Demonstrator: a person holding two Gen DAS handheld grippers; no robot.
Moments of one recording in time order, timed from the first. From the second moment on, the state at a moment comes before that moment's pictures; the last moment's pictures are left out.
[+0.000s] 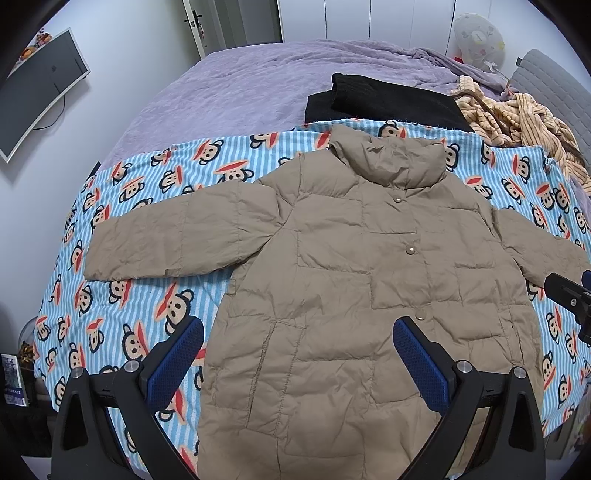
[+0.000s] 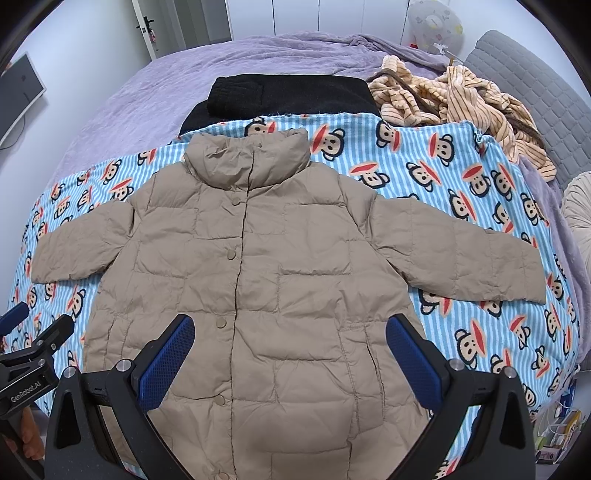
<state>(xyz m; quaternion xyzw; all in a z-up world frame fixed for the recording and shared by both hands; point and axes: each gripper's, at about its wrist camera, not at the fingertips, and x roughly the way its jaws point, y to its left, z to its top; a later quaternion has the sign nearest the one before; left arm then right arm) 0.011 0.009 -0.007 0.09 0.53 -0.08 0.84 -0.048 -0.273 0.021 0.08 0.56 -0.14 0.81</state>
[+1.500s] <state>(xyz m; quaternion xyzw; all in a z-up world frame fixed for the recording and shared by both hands) 0.013 0.029 -0.021 0.06 0.56 -0.08 0.83 -0.041 -0.260 0.016 0.08 0.56 -0.14 0.81</state>
